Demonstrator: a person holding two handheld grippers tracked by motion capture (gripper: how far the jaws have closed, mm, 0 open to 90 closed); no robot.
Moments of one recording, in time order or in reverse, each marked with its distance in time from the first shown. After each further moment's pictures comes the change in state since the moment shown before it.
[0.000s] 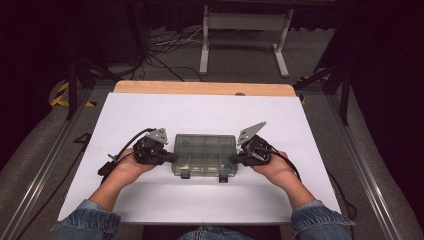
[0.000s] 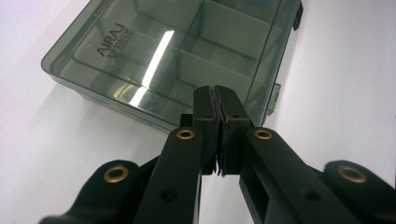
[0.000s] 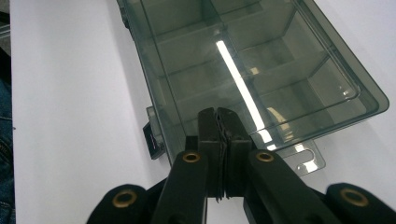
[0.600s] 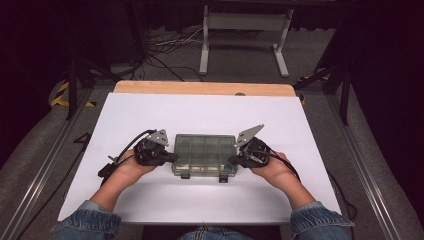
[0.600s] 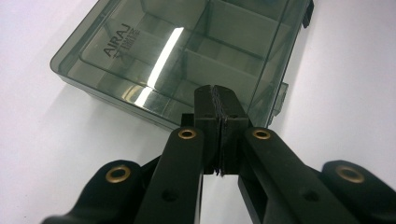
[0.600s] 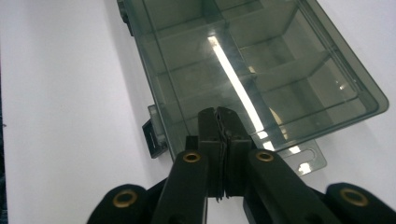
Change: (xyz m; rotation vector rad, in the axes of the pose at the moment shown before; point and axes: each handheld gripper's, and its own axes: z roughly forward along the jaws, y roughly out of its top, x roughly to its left) left arm -0.005 -0.001 0.004 0.027 0.051 0.027; right arm 0.007 0.002 0.003 0.022 -0.010 -0.020
